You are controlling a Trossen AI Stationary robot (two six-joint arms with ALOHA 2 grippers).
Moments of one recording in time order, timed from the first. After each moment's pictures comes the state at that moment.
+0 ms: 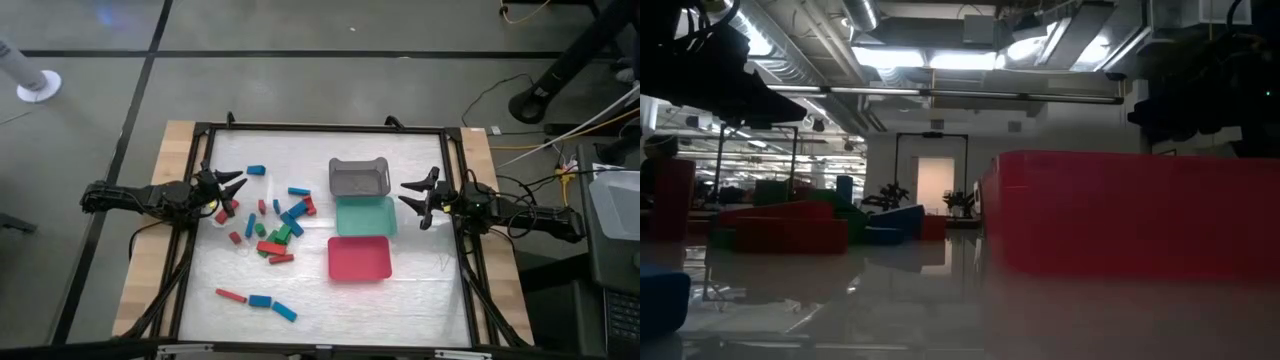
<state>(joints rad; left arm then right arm) -0.12 0.02 0.08 -0.19 -0.74 -0.05 -0.12 0.08 0.01 0.05 0.11 -0.01</state>
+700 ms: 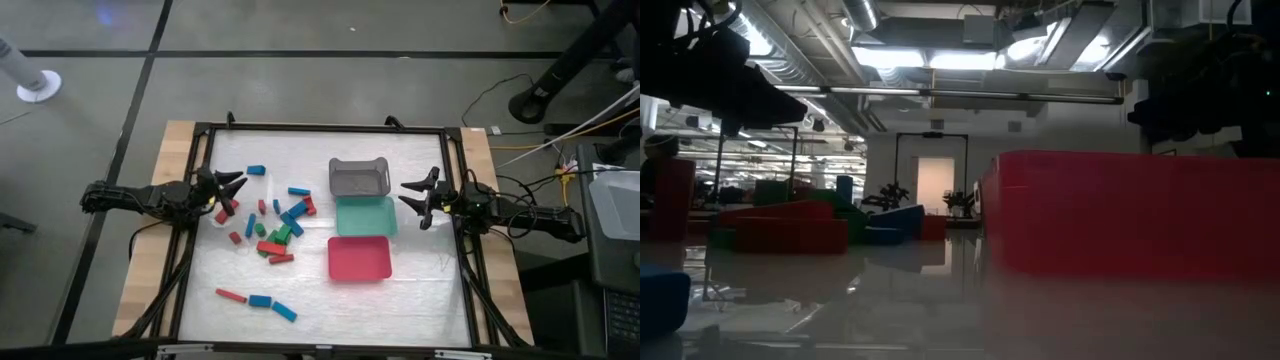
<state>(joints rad) -0.12 0.02 0.08 -0.17 -0.74 -0.27 -0.12 0.08 0.01 0.05 0.11 -0.01</state>
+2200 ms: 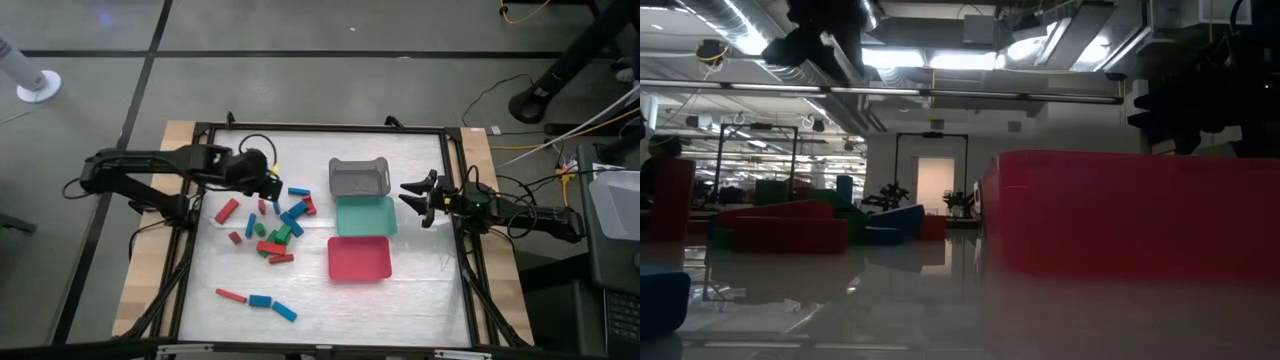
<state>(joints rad) 0.06 1.24 1.17 -0.96 -0.17 -1.11 -0.12 0.08 0.01 0.05 0.11 0.29</state>
